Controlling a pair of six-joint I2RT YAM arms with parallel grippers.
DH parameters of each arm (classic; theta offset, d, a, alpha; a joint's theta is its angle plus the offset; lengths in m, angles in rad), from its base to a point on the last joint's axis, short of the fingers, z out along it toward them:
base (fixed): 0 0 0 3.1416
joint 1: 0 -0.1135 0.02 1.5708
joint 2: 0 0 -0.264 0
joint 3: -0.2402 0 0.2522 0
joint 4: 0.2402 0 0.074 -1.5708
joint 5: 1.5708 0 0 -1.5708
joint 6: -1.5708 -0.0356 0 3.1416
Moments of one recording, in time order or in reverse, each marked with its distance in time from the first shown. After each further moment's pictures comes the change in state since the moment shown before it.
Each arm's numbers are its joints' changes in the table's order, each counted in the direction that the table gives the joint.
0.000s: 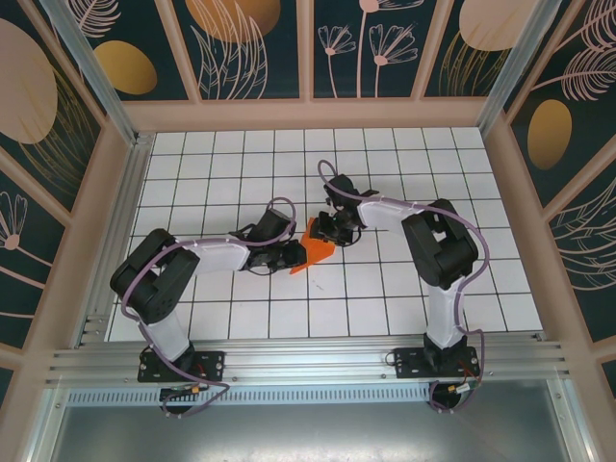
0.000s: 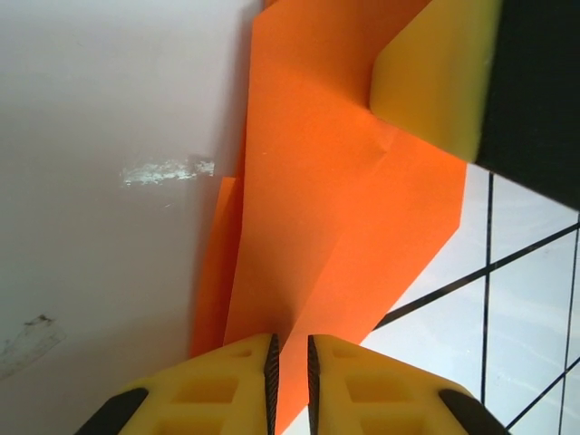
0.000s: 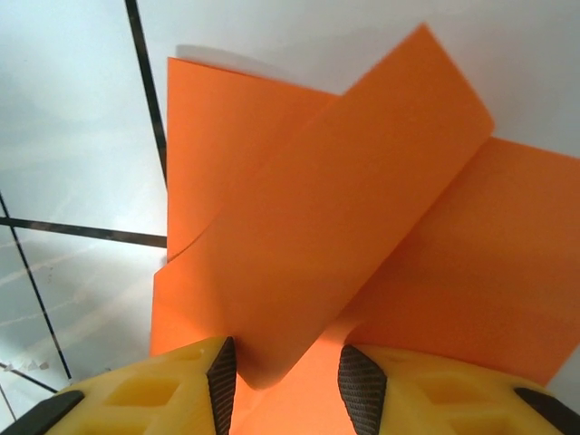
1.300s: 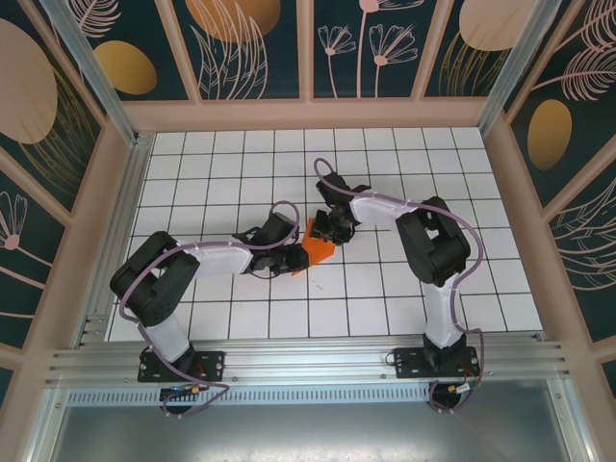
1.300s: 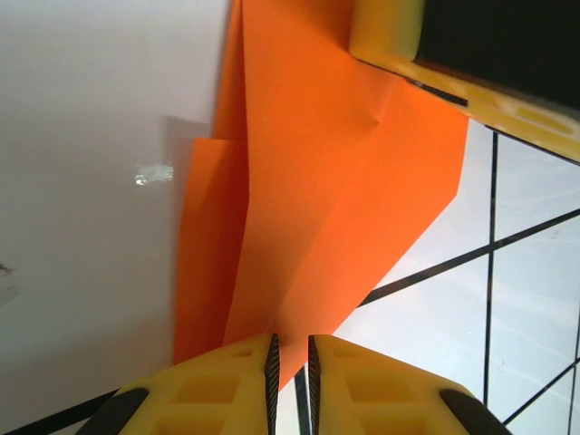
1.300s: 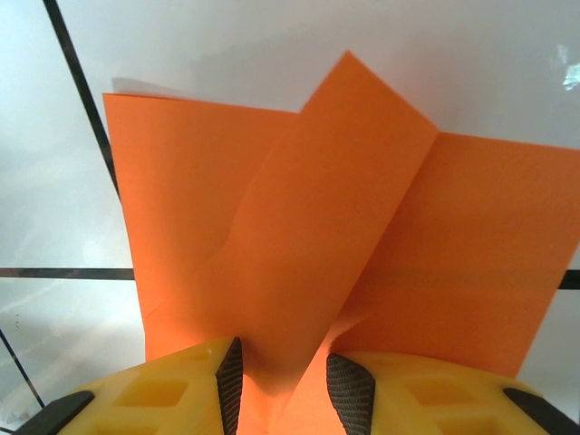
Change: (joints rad) left arm 0.047 -0.002 0.000 0.034 -0.045 0.014; right arm -0.026 0.054 -0.088 0.118 0.089 -0.093
